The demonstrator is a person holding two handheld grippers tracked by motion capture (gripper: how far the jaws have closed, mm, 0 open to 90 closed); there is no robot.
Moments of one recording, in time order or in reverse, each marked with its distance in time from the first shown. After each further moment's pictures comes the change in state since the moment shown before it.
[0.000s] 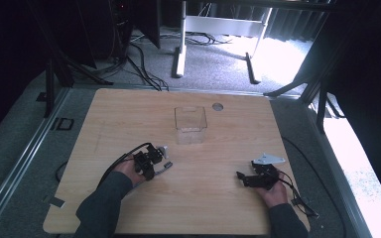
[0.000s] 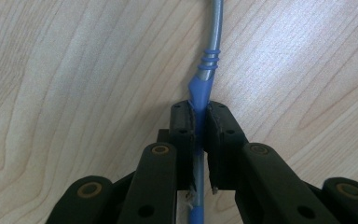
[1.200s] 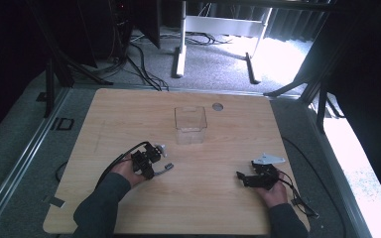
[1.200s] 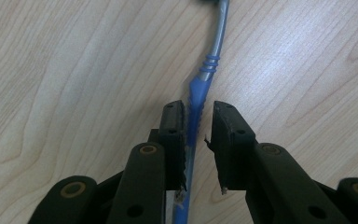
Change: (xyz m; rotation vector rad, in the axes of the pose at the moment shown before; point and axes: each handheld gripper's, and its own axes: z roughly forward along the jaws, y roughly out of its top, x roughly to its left) left arm -0.002 -0.006 -0.012 -0.053 0.016 -0.022; right arm 0.000 0.000 0.000 -0.001 0.000 -0.001
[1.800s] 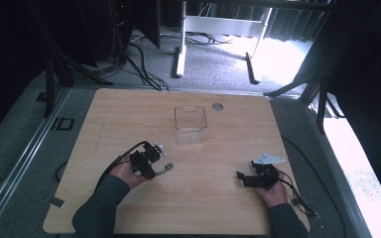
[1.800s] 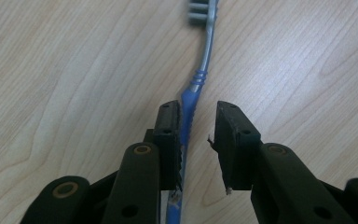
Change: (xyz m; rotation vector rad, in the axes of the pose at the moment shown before) left arm -0.006 -0.006 -0.012 -0.087 0.013 0.003; right arm 0.000 0.000 0.000 0.000 0.000 0.000
